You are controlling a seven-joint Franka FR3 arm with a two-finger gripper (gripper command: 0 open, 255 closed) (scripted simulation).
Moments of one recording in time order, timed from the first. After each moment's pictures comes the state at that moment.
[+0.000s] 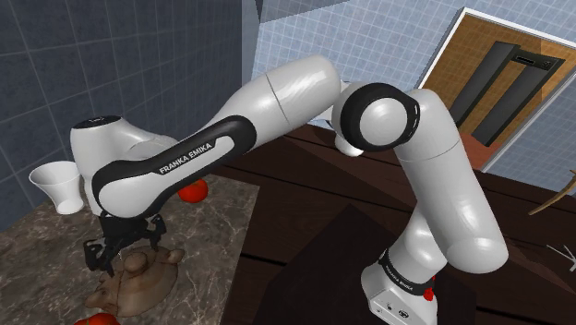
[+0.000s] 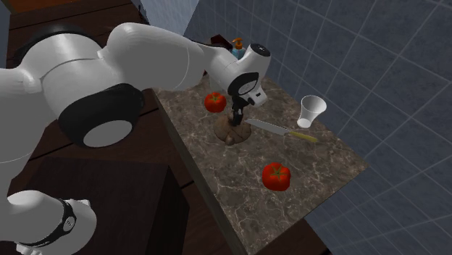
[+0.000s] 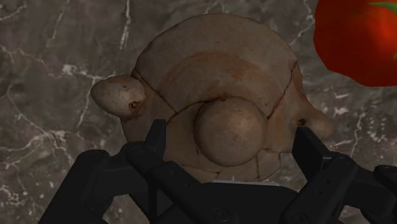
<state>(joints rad) 0.44 0.84 0.36 -1.45 -0.12 2.11 0.74</state>
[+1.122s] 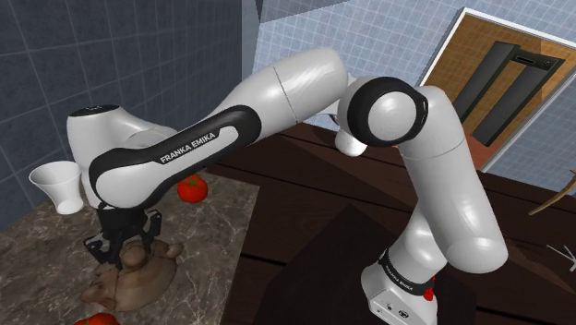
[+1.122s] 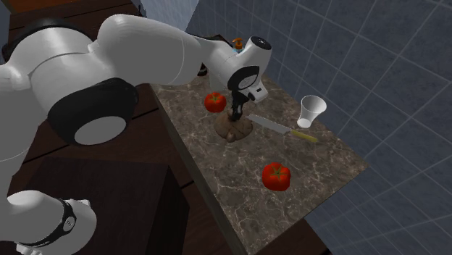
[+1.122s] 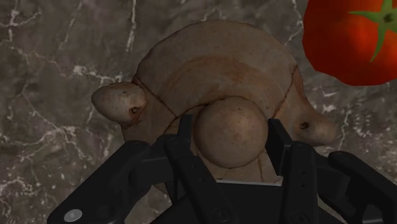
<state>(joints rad) 0.43 0.80 0.37 -1.46 -0.11 2.08 0.74</state>
